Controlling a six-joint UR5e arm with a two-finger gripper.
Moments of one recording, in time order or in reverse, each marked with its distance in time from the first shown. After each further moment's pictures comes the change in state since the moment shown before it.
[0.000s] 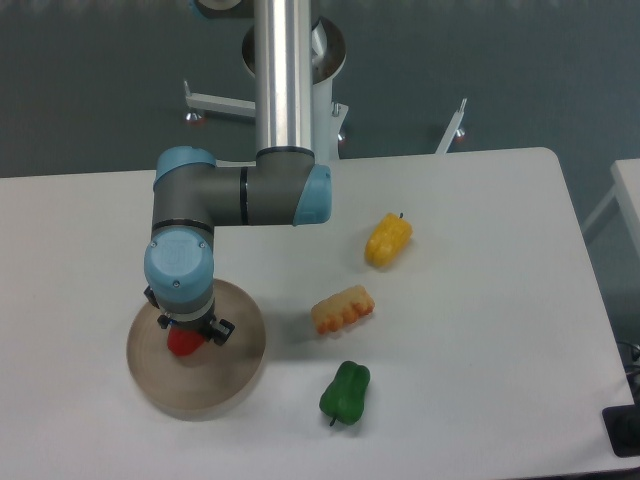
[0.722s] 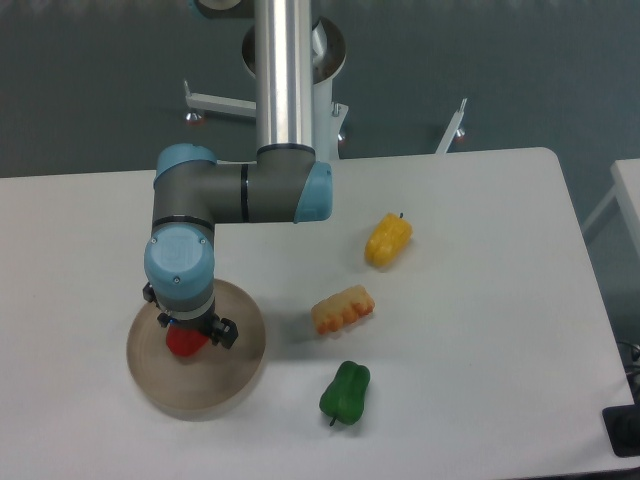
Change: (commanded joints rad) arm 0.024 0.058 -0.003 -0.008 0.003 0.006
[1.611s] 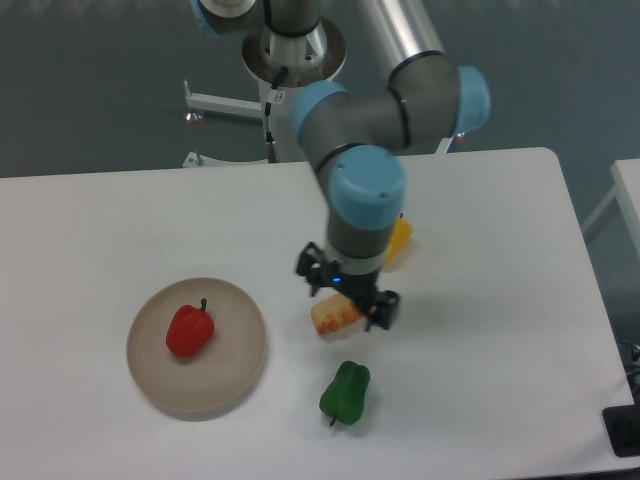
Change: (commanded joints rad) arm 0.385 0.063 0.069 0.028 0.097 0.556
